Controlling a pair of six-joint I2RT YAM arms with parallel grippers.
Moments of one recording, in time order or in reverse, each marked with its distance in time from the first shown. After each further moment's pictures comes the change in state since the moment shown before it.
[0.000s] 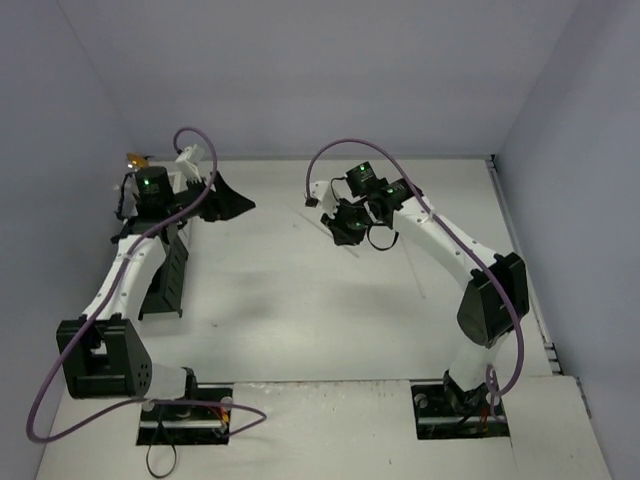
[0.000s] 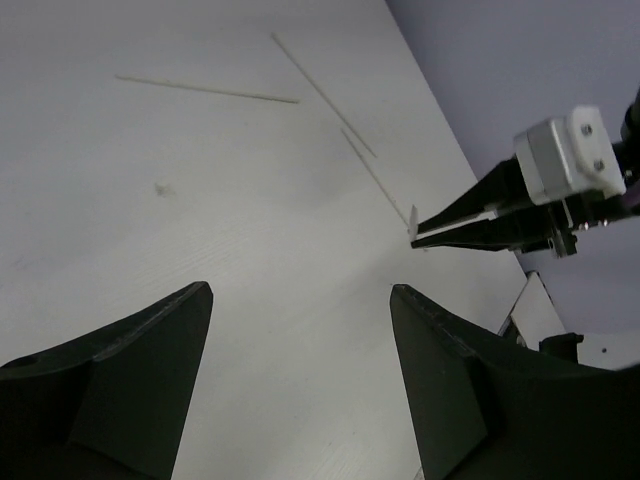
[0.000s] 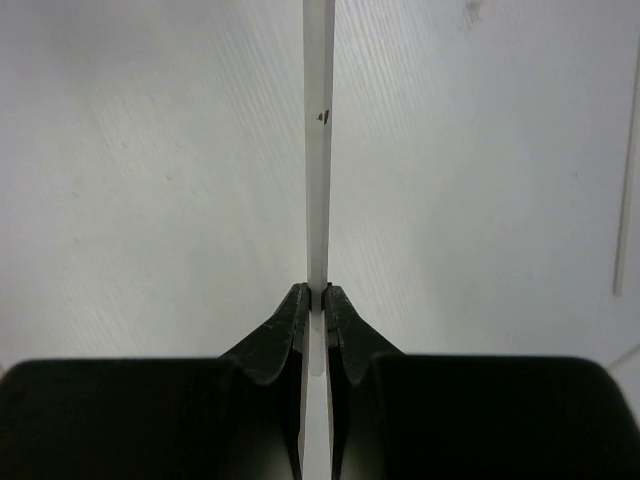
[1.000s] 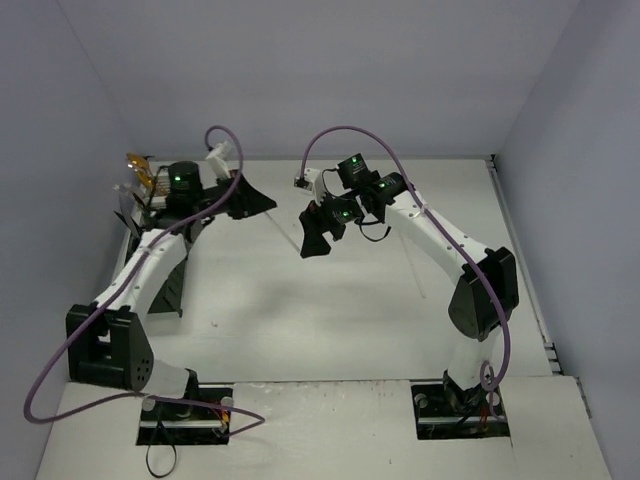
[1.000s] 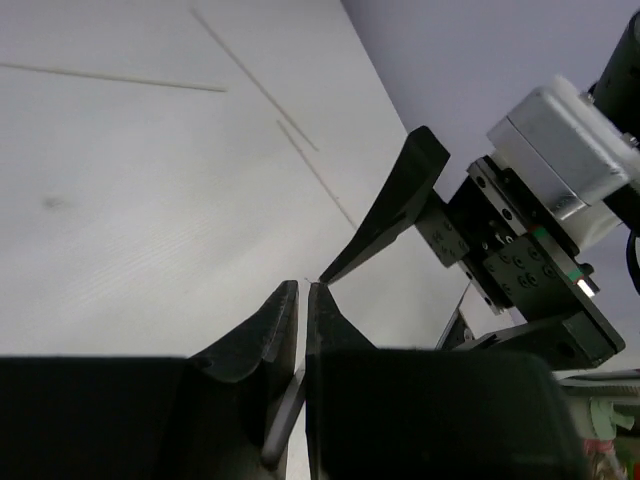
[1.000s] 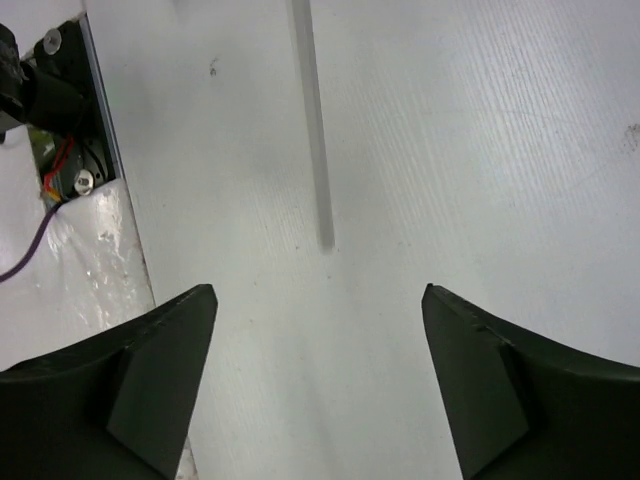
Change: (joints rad) left arm -0.181 0.068 0.023 0.119 -0.064 -0.162; right arm 0.017 0.064 0.096 0.057 -0.342 0.281
